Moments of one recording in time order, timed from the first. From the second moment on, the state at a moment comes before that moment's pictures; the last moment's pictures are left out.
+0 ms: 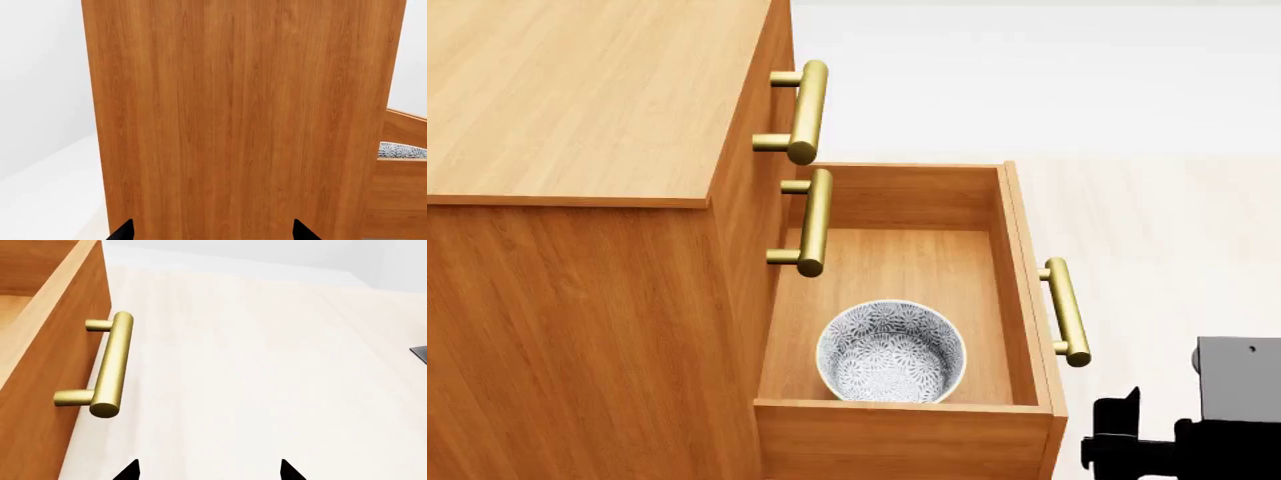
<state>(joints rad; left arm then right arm) 0.36 -0.48 0.36 0.31 -0.23 0.30 -0.53 0.52 0.27 0.20 0.08 -0.13 0.85 -0.23</state>
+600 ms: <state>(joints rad) 0.35 -0.48 0.36 0.30 -0.23 0.31 -0.53 0.52 0.24 0.16 0.10 -0.12 0.85 -0.22</state>
